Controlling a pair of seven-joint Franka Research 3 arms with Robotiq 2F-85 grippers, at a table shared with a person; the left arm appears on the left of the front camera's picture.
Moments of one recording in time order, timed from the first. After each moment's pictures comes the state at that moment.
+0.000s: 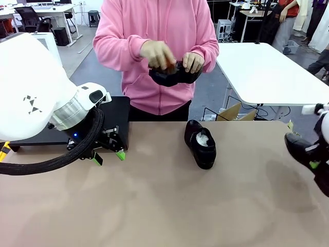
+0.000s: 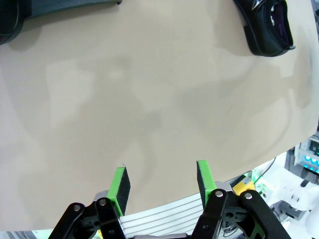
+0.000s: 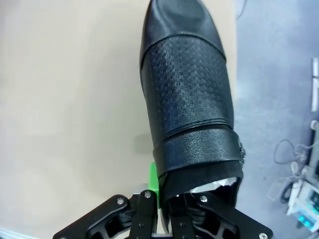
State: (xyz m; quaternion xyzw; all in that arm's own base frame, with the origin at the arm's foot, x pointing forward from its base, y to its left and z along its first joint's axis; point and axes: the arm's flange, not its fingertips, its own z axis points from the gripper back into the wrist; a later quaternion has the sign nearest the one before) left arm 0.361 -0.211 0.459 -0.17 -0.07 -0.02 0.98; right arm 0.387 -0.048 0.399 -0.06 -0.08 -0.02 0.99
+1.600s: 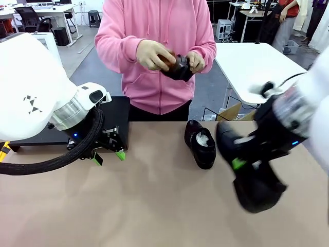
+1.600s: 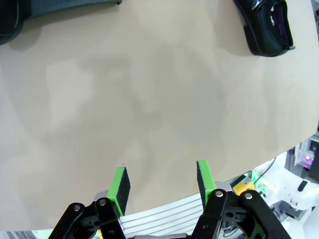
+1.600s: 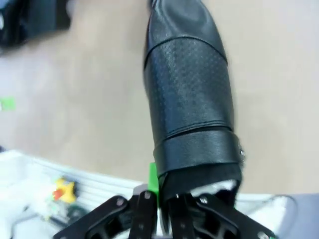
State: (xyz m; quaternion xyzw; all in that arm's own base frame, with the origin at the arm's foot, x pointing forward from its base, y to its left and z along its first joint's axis) left arm 0.361 -0.211 0.459 -0.17 -0.07 -0.02 0.98; right arm 0.270 0.200 0.497 0.13 -0.12 0.01 0.98
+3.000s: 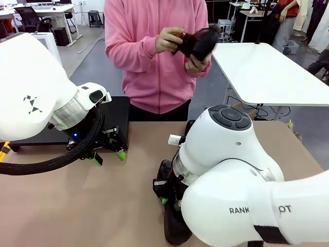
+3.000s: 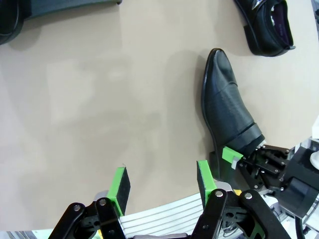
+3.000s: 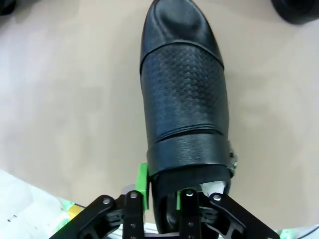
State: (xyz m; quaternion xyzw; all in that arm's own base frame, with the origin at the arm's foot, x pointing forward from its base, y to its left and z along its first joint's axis) left arm 0.361 -0.211 0.459 -0.17 -0.07 -0.02 0.98; right arm 0.289 0.350 0.354 0.13 -0.09 -0.01 0.99
